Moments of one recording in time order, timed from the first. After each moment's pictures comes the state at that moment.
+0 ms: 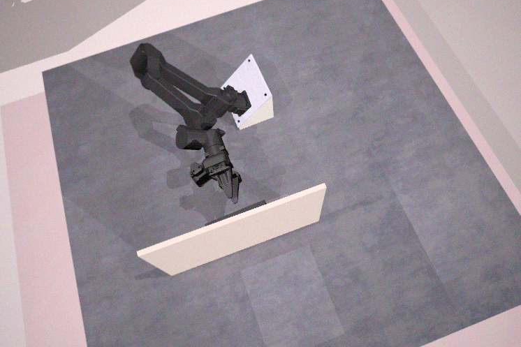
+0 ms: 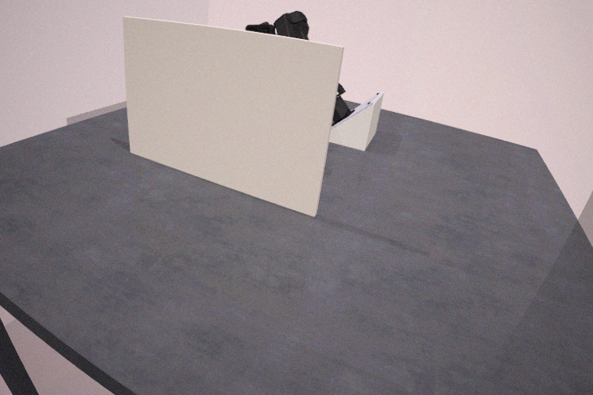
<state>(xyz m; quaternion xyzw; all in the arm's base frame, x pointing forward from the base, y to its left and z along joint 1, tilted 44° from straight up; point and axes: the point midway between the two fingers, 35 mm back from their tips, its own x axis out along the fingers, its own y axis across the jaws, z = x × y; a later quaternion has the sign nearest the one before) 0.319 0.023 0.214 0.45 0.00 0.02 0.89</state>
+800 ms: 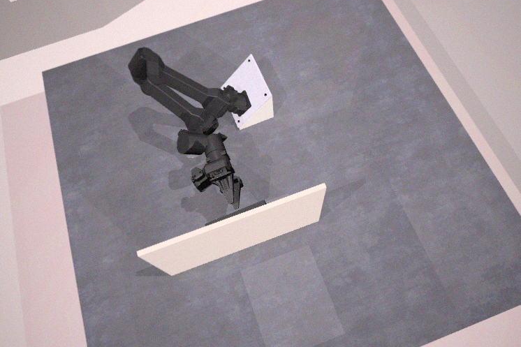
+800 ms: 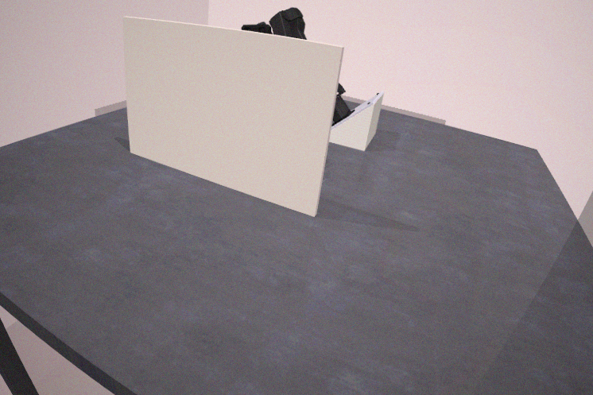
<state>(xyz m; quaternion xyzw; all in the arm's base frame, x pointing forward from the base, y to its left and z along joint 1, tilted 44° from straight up) 0.334 0.023 0.216 0.45 -0.01 0.02 0.89</state>
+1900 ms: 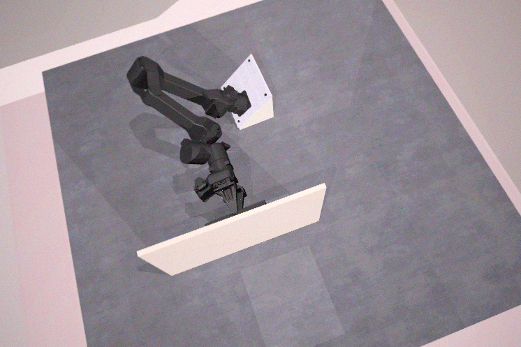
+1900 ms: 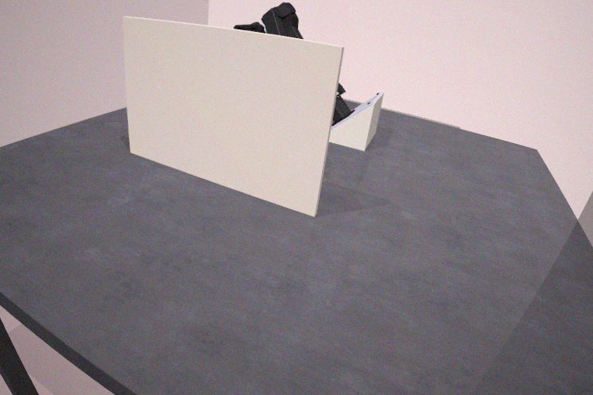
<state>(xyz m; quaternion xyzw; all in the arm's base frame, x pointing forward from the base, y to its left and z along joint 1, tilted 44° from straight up) 0.364 0.024 0.218 0.45 -0.01 0.02 0.89</state>
